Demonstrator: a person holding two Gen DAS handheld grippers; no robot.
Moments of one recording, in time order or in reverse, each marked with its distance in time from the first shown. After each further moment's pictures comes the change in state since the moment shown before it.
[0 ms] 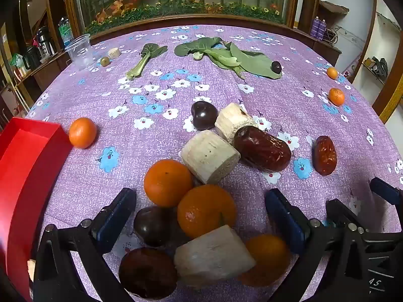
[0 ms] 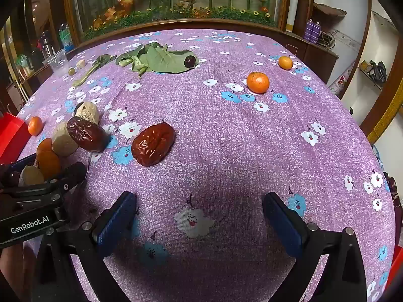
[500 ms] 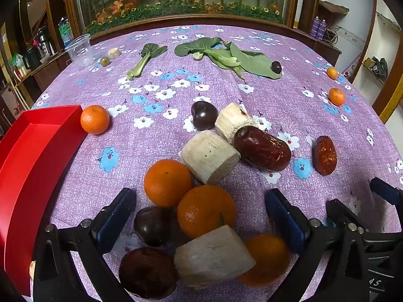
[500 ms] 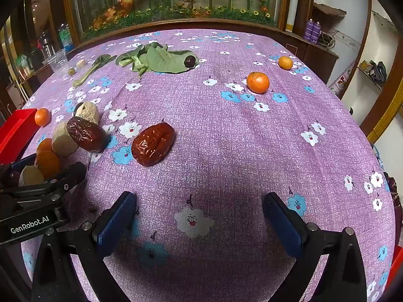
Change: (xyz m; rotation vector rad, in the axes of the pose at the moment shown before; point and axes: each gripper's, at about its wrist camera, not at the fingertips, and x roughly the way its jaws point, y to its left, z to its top) left arm 0.000 0.000 0.000 0.000 -0.001 0.000; right arm 0.000 0.000 0.000 -0.001 0.002 -0.002
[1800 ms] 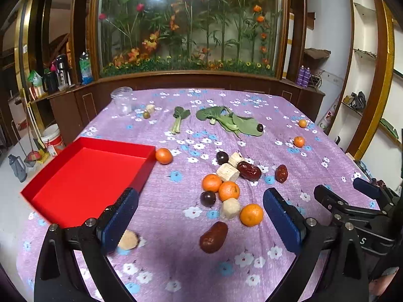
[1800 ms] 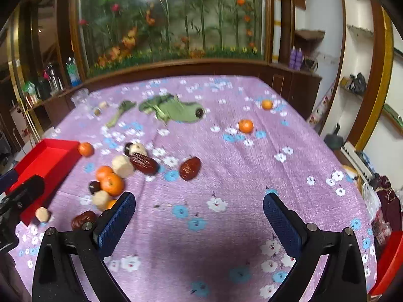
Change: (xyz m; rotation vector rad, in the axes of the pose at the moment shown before) left arm -0.175 0.057 -0.046 -0.023 -0.307 -0.035; right arm -0.127 0.040 -0.021 0.051 -0.255 -0.017
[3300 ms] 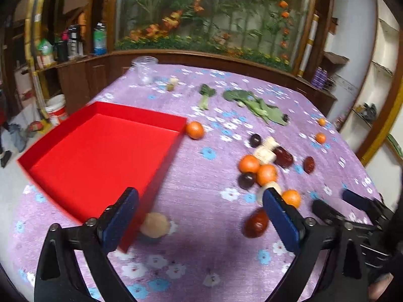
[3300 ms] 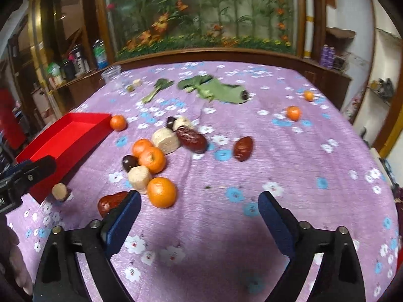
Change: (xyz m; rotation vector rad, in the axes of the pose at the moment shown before) left arm 0.030 0.061 -0.024 -0.112 0.108 -0.024; right arm 0.041 0.044 -0.021 -0.098 0.120 0.193
